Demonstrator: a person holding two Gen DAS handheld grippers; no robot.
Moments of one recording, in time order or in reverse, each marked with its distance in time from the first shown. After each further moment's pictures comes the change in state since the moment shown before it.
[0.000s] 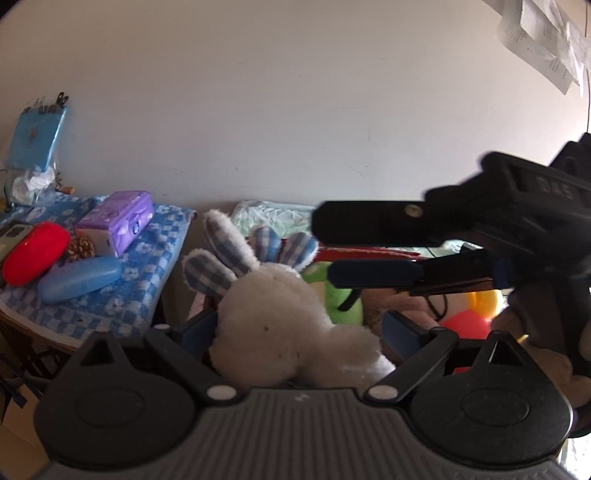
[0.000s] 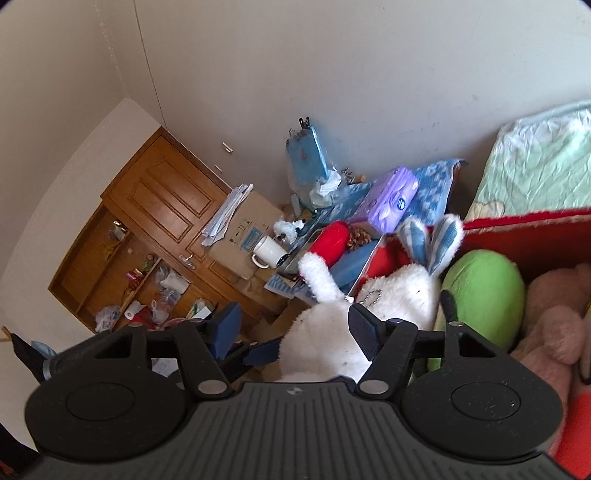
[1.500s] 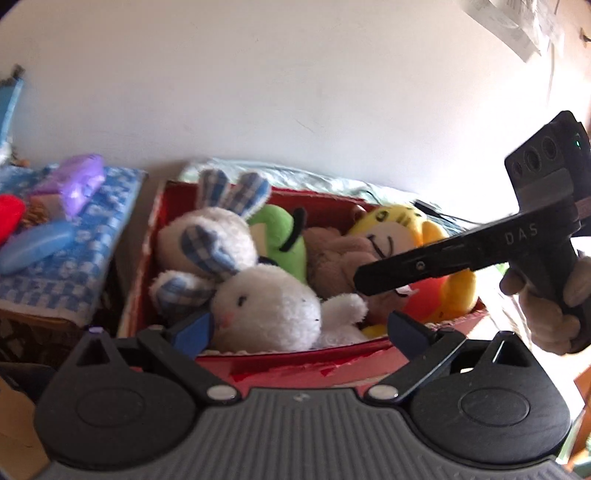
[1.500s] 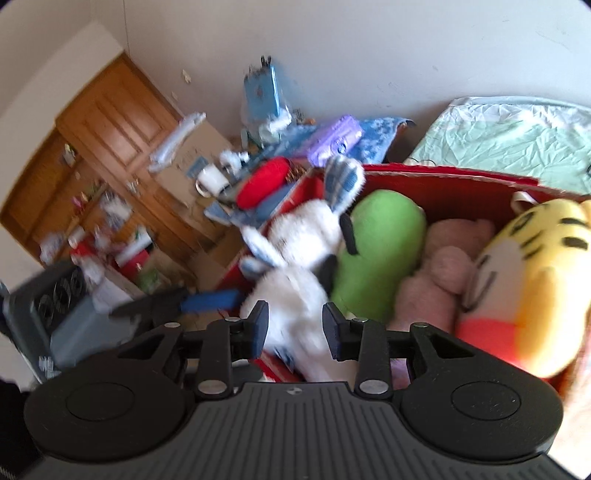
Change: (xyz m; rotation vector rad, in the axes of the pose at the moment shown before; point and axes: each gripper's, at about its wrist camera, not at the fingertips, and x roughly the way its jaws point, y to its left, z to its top) left arm 0.002 -0.007 -0.017 0.027 0.154 -0.188; right arm -0.039 -0.012 -0.009 -0.155 0.251 -0.220
